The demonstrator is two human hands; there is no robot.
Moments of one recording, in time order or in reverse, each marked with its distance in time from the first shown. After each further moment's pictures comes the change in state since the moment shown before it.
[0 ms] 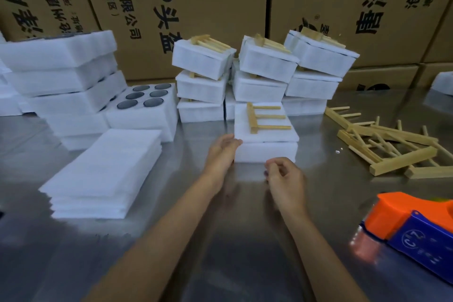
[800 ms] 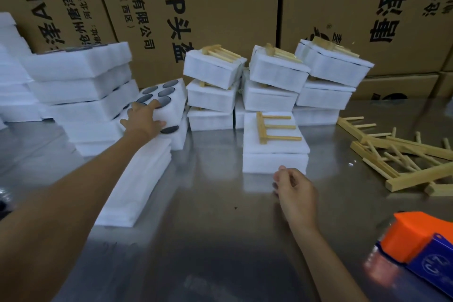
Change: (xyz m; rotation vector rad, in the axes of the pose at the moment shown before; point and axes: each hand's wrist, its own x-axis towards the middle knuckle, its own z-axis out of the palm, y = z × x) left_hand 0.109 0.088 -0.178 1.255 0.367 0.170; right_hand 0.005 0.003 0.003 0.025 0.013 -0.036
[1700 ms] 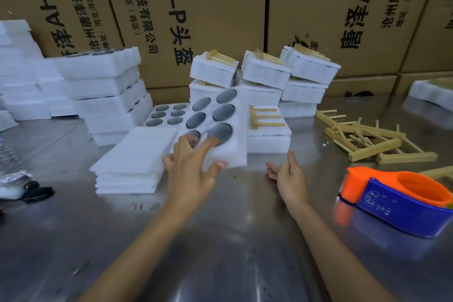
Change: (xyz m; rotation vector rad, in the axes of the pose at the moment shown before) left_hand -0.272 0.051 -0.039 -0.383 0.152 0.419; right_hand -0.057 -0.027 -0.037 0.062 -0.121 0.119
